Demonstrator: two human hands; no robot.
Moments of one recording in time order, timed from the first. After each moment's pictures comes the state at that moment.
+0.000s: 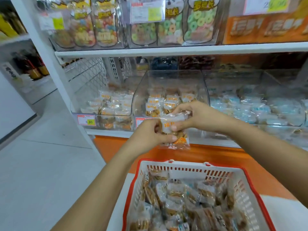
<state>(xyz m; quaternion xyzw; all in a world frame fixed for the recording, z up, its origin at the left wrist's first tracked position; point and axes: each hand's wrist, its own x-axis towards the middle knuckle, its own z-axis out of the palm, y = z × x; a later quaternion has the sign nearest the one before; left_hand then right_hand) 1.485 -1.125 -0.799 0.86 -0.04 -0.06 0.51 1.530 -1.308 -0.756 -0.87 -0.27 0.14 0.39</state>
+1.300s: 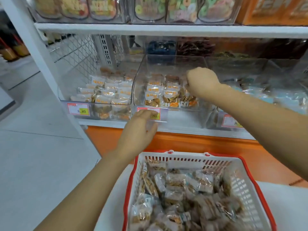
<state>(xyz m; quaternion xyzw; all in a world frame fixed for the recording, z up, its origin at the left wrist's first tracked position) 1.496 -1.089 -0.836 0.93 -0.11 0.14 0.32 1.629 -1.278 -0.762 -0.97 -0.15 -0.13 -0.11</state>
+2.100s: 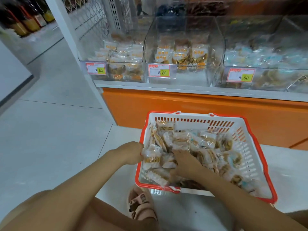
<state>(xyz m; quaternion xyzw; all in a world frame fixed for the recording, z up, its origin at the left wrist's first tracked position) 1.364 -1.040 -0.947 0.94 -0.06 -0.33 0.06 1.359 -1.258 -1.004 -0.93 -0.15 0.29 0.17</state>
